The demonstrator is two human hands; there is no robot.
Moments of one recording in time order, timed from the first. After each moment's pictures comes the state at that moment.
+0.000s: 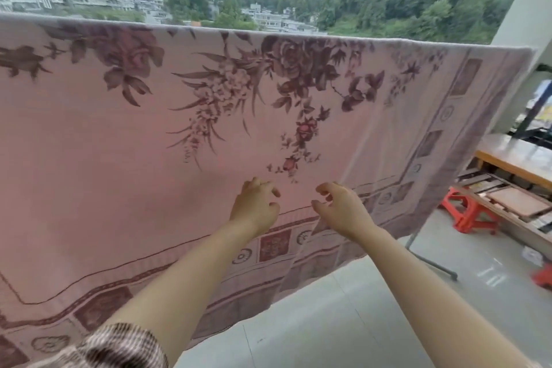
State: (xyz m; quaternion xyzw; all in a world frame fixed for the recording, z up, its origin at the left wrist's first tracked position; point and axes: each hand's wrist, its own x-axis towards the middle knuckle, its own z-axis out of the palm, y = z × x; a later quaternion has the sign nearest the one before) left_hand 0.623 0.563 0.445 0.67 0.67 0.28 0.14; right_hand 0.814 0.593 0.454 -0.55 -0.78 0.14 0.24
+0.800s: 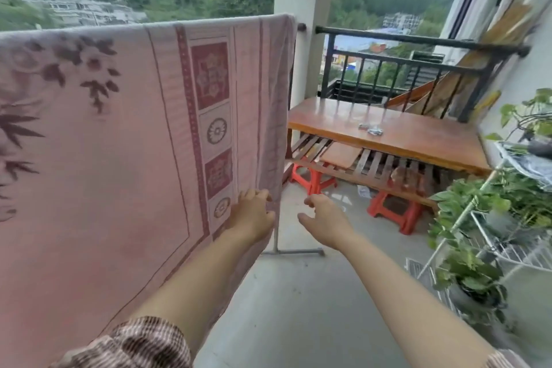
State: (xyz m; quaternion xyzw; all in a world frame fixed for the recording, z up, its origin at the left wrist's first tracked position) left_hand 1.180 0.965 0.413 0.85 0.48 0.15 0.18; right_hand 1.325 0.876 0.421 -0.80 -0.53 0.16 0.23
